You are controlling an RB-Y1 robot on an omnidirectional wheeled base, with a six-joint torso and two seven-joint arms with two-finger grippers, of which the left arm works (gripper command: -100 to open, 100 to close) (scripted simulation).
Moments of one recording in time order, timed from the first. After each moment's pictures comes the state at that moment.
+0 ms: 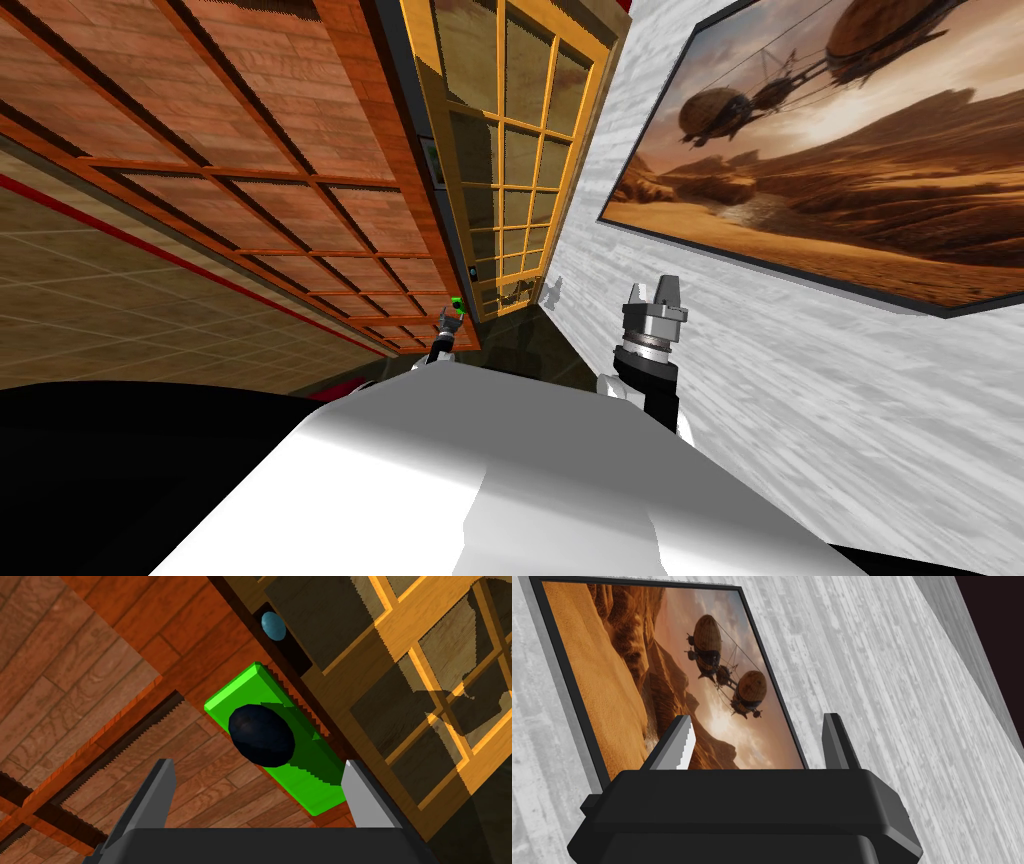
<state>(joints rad) -0.04 0.24 -0.03 -0.64 0.38 -0.87 0.87</state>
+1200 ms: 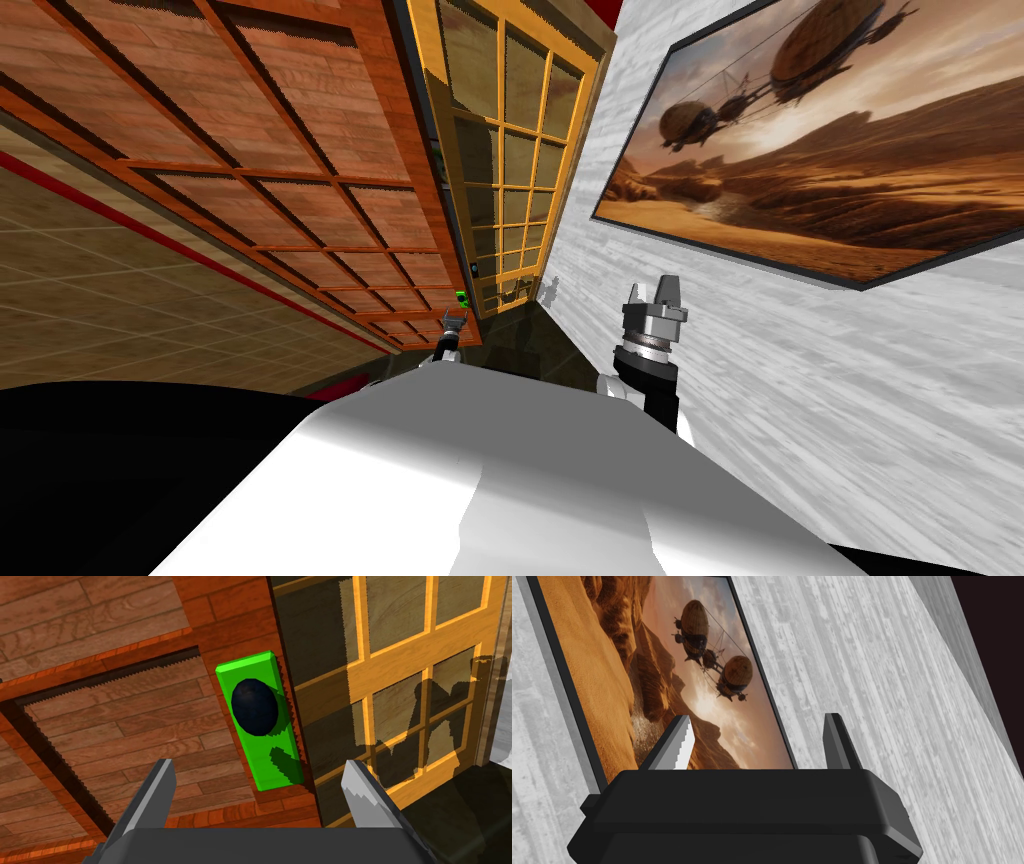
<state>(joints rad) -0.04 0.21 -0.08 -0.68 0.48 -0.85 1.18</state>
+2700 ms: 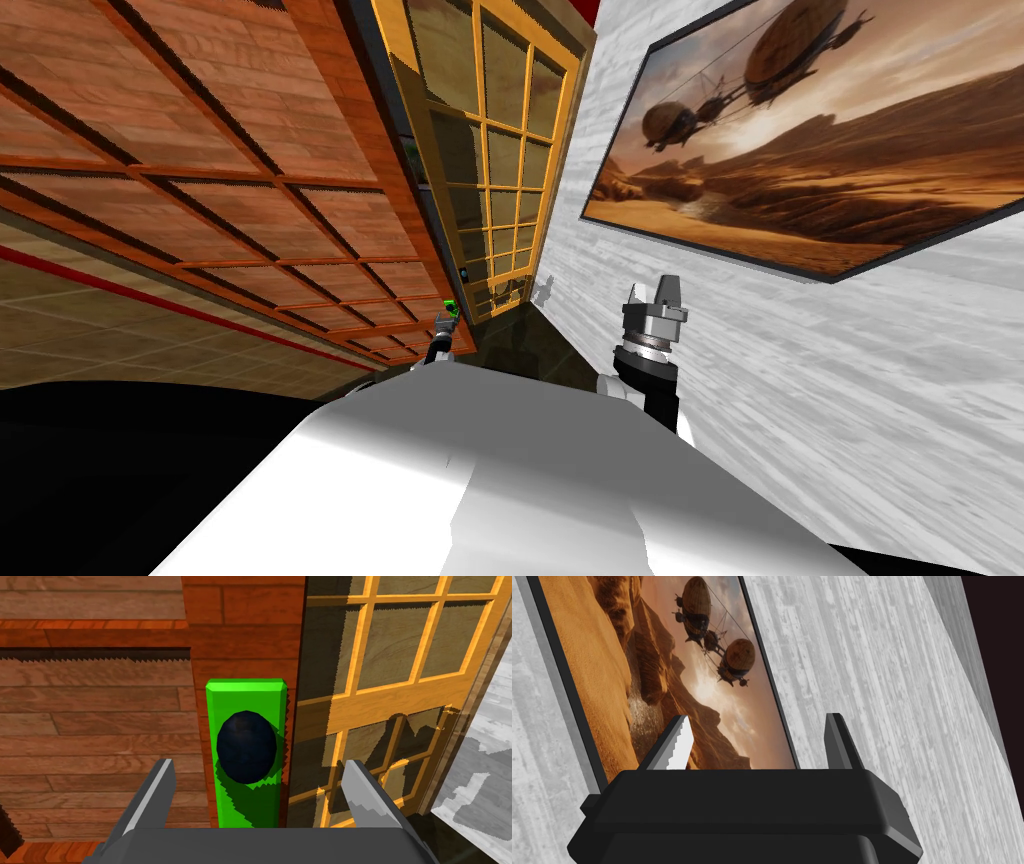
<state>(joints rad) -0.02 0.27 -0.09 -0.67 0.57 -0.86 1.45</state>
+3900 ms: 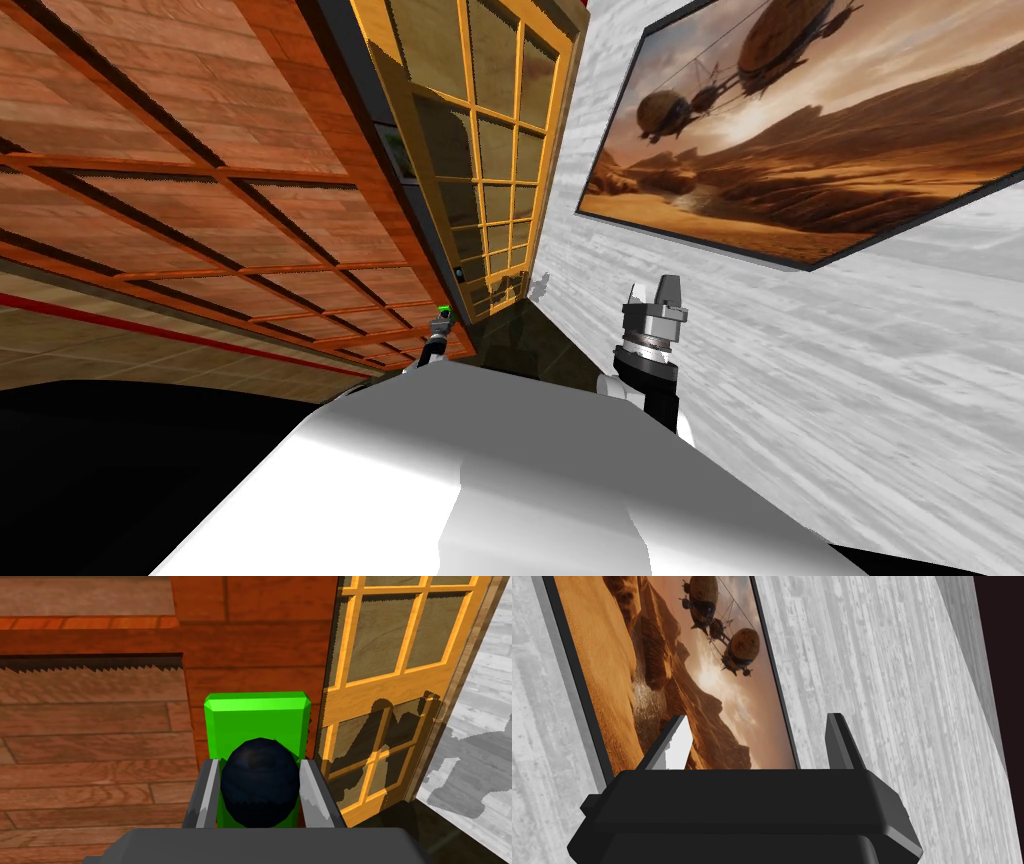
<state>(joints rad) 0.01 0.31 -0.11 -0.69 0.56 -0.88 1.51</state>
